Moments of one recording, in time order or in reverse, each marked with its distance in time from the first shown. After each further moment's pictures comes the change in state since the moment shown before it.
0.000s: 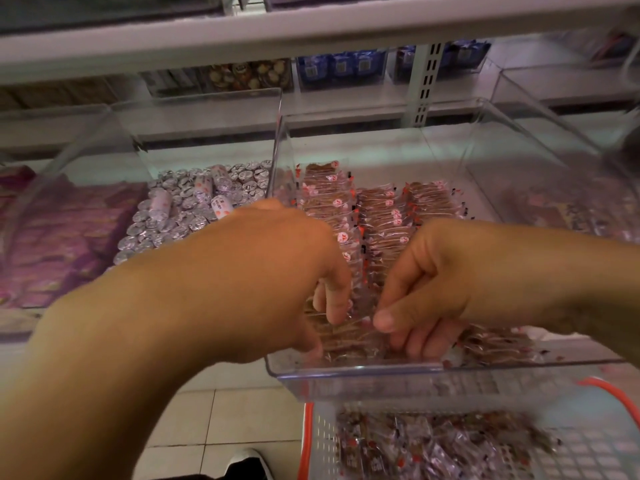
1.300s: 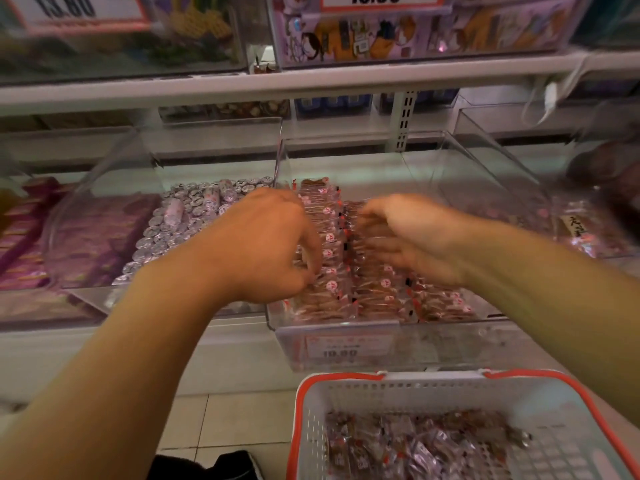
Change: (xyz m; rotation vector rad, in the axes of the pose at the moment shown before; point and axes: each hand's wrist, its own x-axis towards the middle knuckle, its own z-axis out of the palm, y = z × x) left_hand 0.000 -0.005 0.010 0.001 0.340 0.014; right_hand 0.015 0.002 0.000 0.334 0.496 -0.013
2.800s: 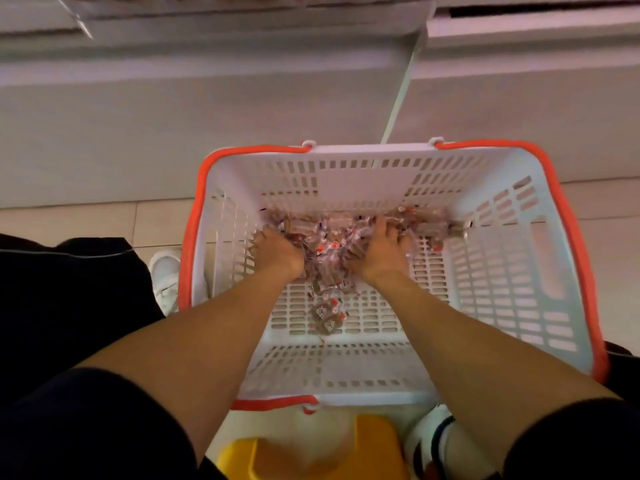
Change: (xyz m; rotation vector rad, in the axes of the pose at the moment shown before) left_hand -0.087 0.151 0.443 -0.532 -0.422 -1.194; right_hand 0.024 0.482 -0.017 -0.846 0.232 0.394
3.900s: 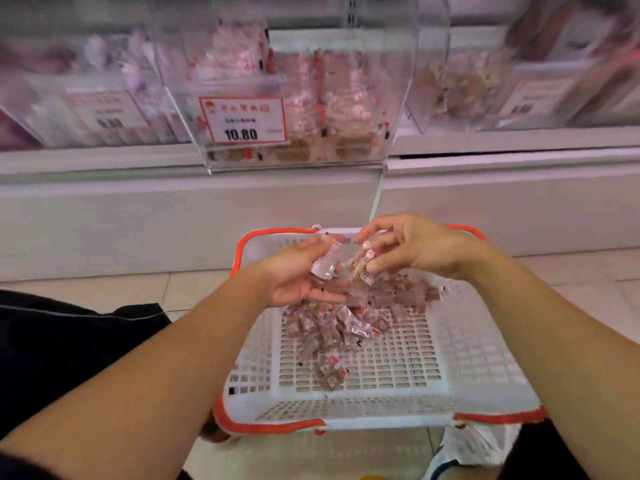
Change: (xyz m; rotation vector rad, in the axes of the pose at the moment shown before) left_hand -0.112 0.048 -0.146 -0.981 -0.872 0.284; right_hand -0.123 -0.039 -0.217 0.568 -0.403 -0.590
